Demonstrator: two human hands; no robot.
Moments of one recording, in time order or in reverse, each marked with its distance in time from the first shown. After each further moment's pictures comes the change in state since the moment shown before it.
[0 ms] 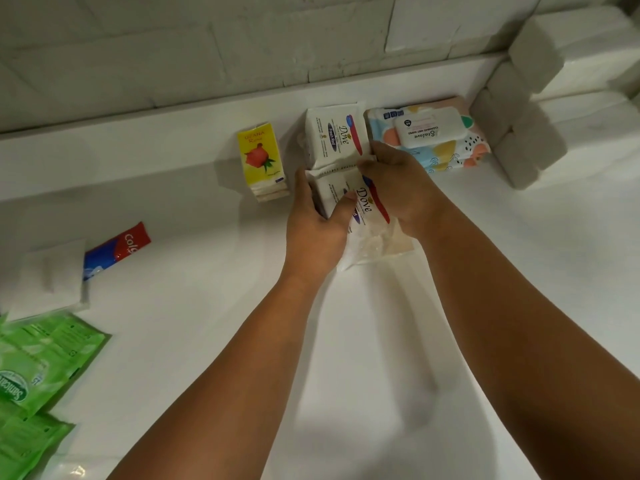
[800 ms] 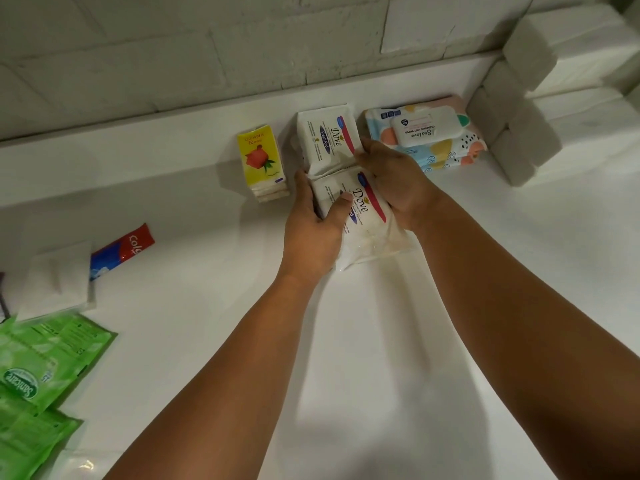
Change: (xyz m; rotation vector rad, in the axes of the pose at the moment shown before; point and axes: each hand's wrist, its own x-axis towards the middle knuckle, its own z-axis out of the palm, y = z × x) left_hand -0.001 -0.003 -0.002 -0.011 -0.055 -0.049; right_hand 0.007 -0.001 -0.003 0.015 -0.015 0.055
